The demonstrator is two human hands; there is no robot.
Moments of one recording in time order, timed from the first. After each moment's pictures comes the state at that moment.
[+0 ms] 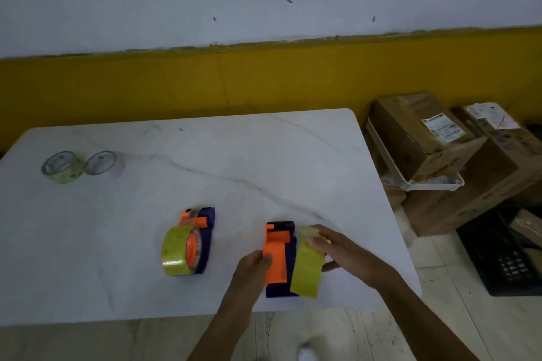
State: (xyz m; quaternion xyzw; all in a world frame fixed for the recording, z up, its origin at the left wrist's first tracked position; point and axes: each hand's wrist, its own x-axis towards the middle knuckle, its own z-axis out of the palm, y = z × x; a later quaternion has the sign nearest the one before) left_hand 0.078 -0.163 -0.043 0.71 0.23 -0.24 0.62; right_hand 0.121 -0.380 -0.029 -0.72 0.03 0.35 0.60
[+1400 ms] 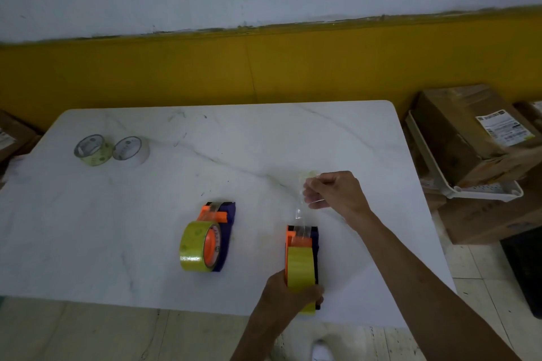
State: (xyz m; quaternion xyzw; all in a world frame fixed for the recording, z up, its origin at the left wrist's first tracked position) left_hand 0.073 -0.186 -0.042 0.68 0.24 -0.28 0.63; right_hand 0.233 -0.322 -0.015 -0.73 0.08 0.17 0.66
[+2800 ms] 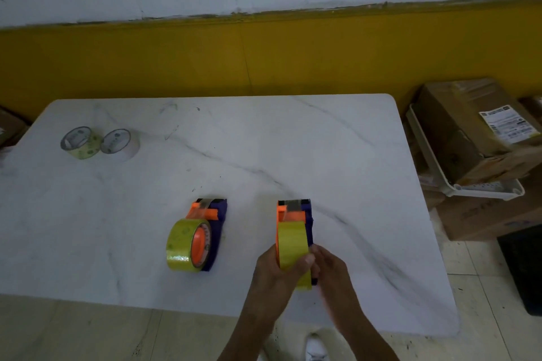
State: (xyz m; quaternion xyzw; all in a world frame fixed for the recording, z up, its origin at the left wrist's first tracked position) left_hand 0.094 -0.194 -0.014 0.72 0.16 -0.13 0.67; right_hand 0.117 -0.316 -0.083 -0.68 0.18 0.22 0.67
